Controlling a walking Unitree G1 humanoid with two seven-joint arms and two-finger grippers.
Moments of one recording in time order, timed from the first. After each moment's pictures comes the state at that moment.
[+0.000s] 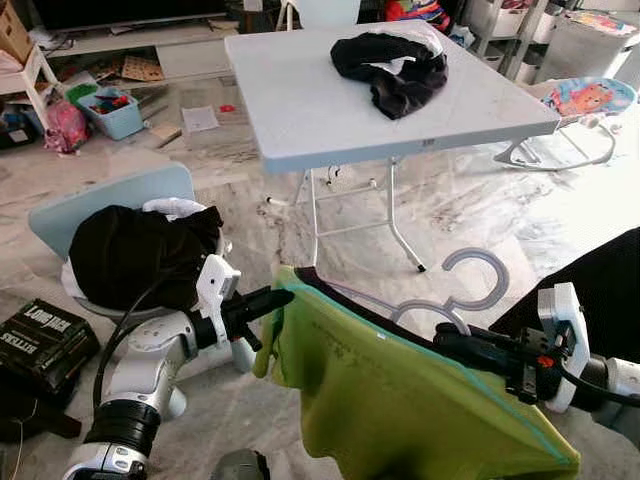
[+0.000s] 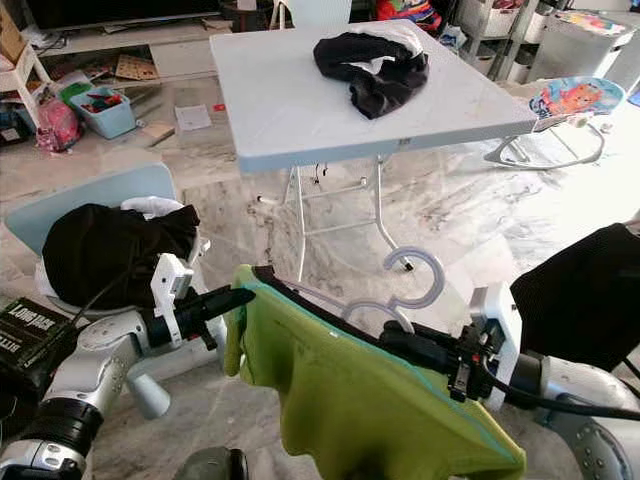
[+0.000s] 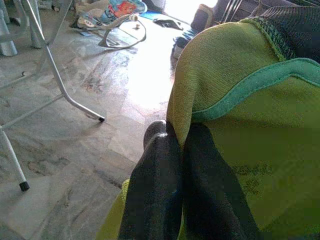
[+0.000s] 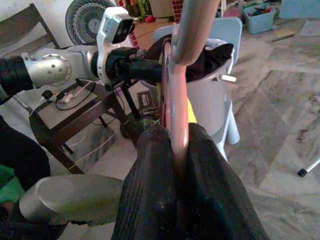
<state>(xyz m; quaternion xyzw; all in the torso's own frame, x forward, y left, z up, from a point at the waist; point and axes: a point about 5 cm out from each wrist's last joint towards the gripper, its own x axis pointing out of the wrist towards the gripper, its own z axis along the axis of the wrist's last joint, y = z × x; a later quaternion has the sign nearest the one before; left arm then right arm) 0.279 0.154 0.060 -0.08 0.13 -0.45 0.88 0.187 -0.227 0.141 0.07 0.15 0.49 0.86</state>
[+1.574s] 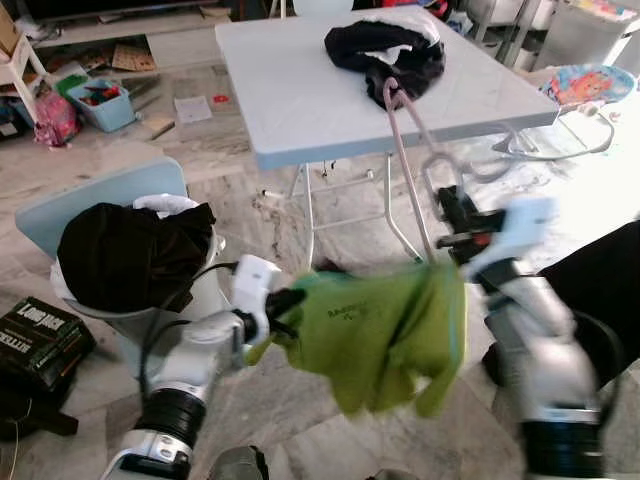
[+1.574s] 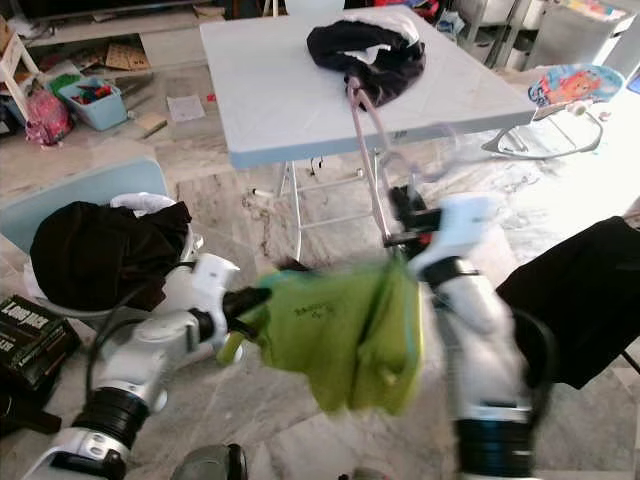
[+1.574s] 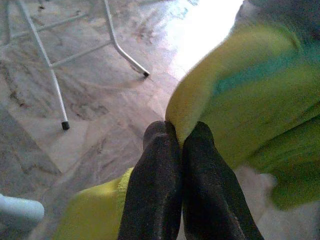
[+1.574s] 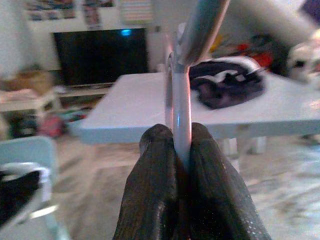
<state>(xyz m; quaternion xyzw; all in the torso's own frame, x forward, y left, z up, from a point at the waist) 0.291 0.105 0.042 -0.03 0.23 -0.33 0.92 0.288 -0.172 0.161 0.03 -0.09 0.10 0.99</state>
